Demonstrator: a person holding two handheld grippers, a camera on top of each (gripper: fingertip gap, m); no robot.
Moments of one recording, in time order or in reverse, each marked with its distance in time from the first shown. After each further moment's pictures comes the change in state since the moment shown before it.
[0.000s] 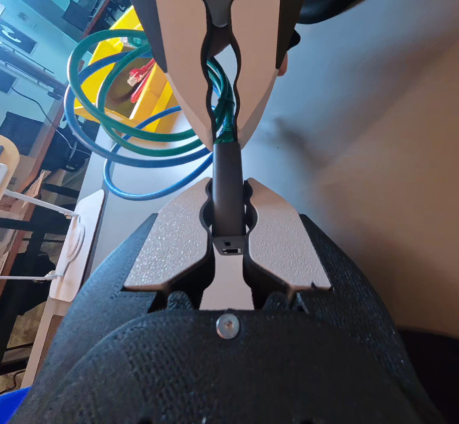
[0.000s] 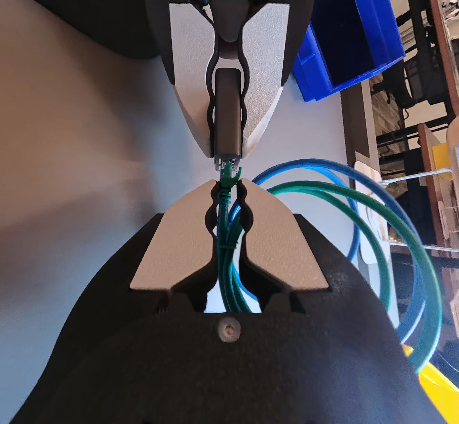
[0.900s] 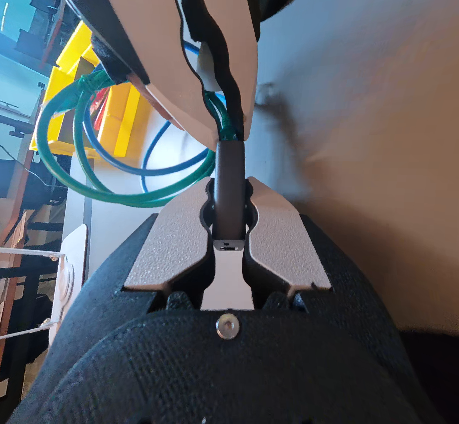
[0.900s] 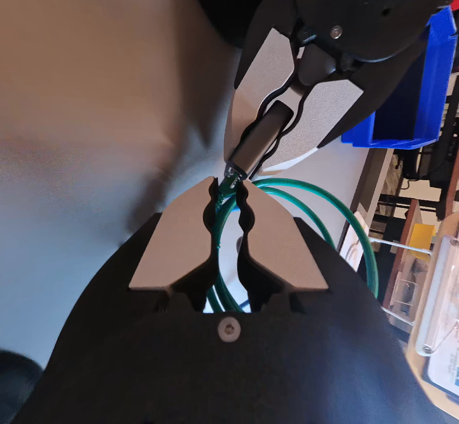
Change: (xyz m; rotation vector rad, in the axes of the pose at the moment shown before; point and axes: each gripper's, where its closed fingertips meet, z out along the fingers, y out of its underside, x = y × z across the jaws) left arm 0.028 -0.008 0.014 -0.003 0.139 0.141; right arm -0.037 0.000 -0.011 -0.035 -0.174 -0.380
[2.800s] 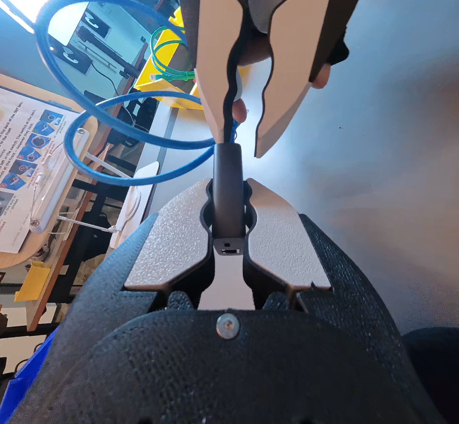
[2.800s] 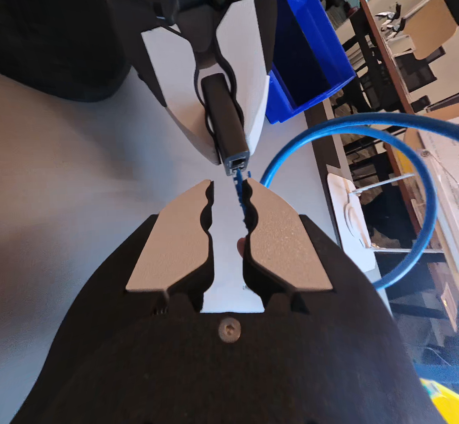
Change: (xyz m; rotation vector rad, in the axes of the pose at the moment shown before) left arm -0.059 0.033 -0.045 -0.071 -0.360 -0.150; right arm 0.077 0.008 0.019 0.107 0.311 0.430
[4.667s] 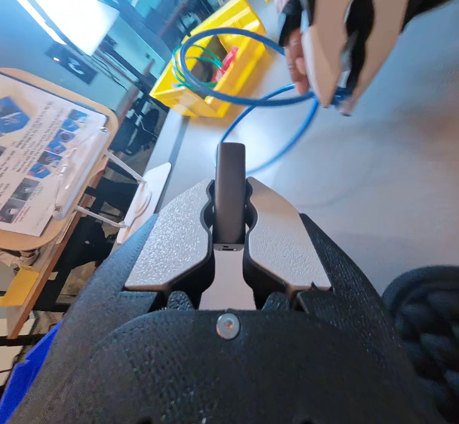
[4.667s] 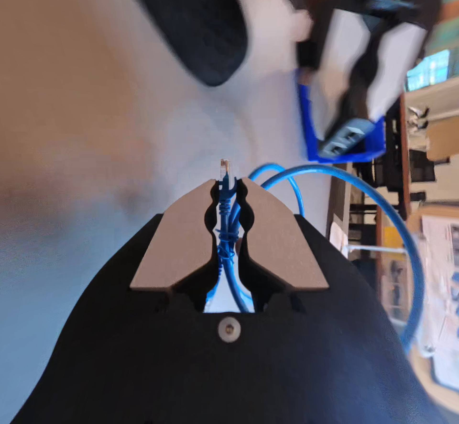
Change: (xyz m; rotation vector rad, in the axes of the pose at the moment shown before) left arm -0.025 0.002 -0.040 0.069 0.009 -0.043; right arm -0.060 -0.002 -0.033 0.066 -0.173 -0.363
